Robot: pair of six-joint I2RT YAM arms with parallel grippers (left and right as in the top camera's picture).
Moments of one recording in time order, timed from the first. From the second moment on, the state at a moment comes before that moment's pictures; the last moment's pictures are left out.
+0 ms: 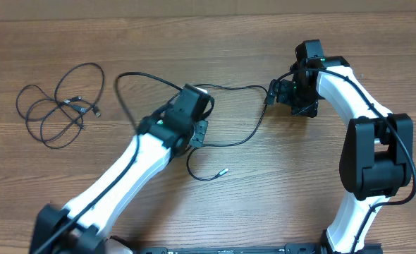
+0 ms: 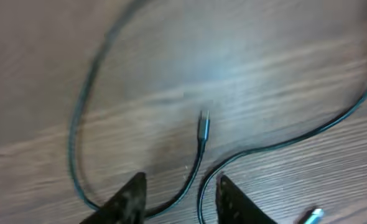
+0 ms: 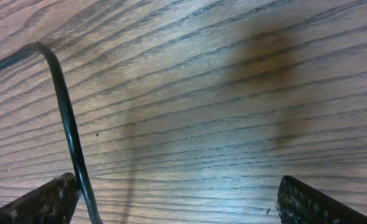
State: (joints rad) left arm -0.55 1.50 1.11 -0.69 -0.19 -0.20; right arm 0.10 2.04 1.51 -0.89 -0.20 0.36
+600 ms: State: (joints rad) left arm -0.55 1.87 1.12 -0.65 -0.02 -0.03; right arm 0.10 2.04 1.51 -0.89 -0.20 0.36
